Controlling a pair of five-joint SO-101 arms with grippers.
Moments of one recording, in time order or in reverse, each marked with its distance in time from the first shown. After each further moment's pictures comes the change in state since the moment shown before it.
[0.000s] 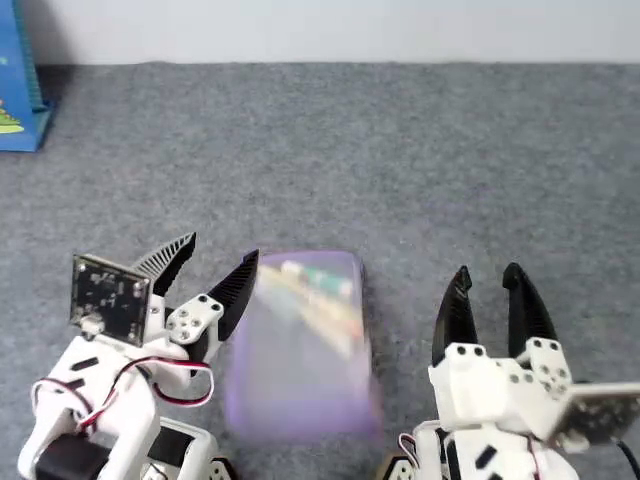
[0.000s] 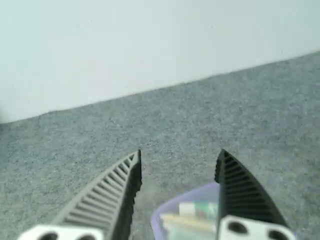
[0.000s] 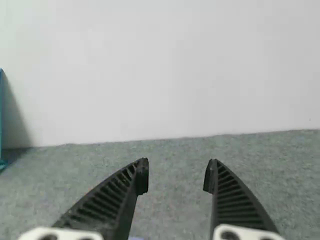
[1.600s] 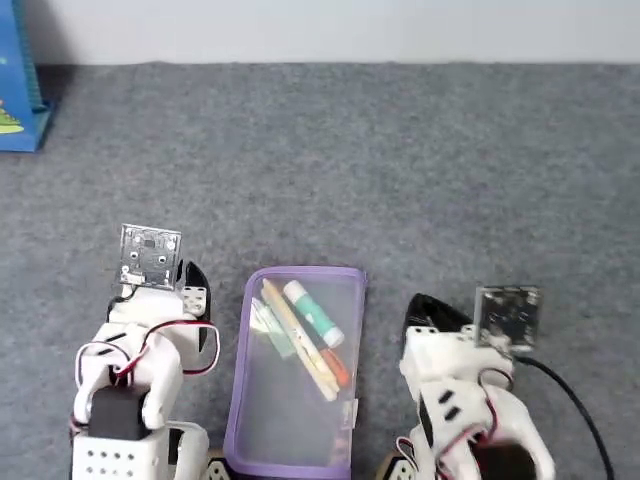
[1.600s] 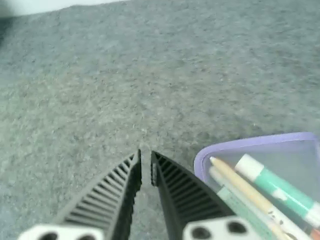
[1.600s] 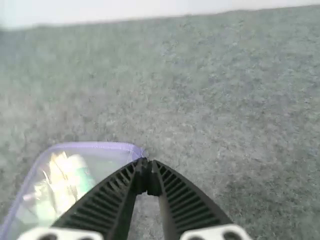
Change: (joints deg) left arm -12.4 0.3 28.0 -9.4 -2.1; right arm -3.4 0.0 23.9 4.7 0.0
